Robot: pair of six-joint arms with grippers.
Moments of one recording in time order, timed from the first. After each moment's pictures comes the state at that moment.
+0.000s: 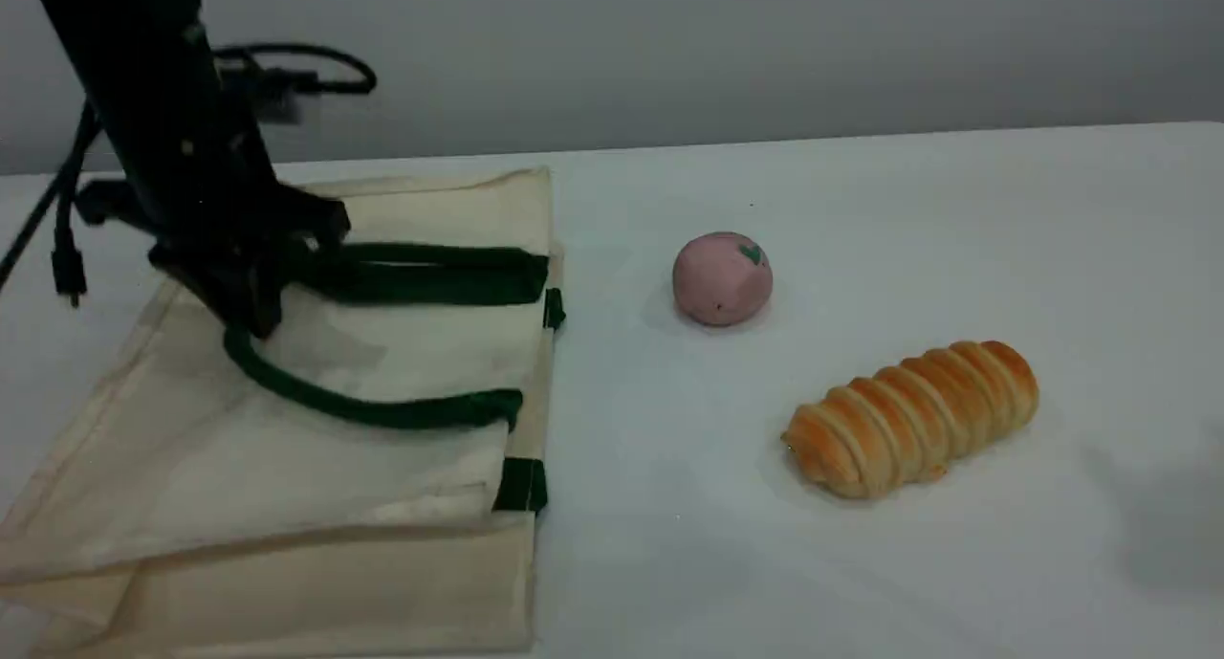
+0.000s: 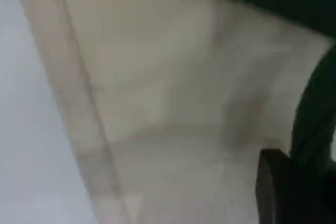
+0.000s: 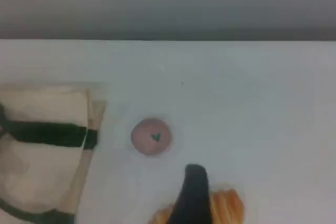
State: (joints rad) left arm -0.20 2.14 -1.44 0.07 0.82 -0.05; right arm 0.06 1.12 -1.21 0.29 0.89 -0.10
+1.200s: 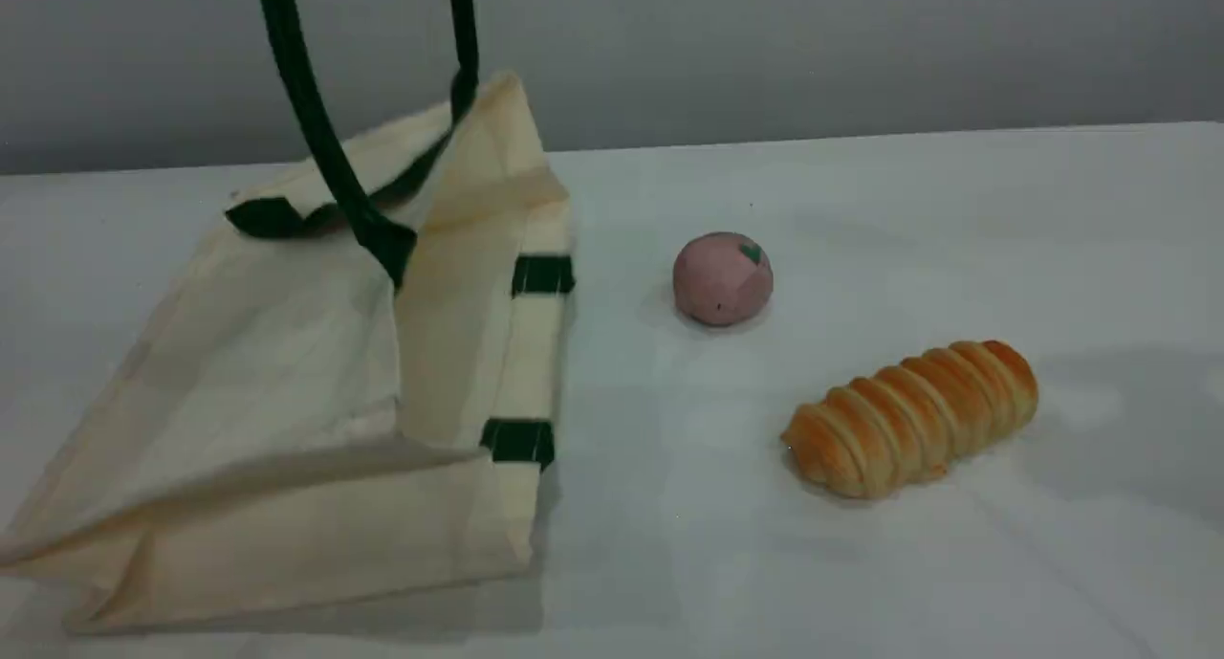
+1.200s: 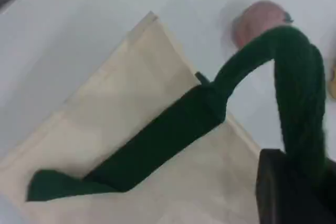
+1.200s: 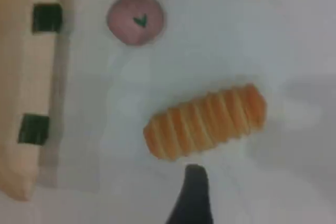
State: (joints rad) left arm -0.20 1.93 -1.95 -0.36 1.23 0.57; right arm 0.06 1.49 -1.20 0.34 0.99 -0.11
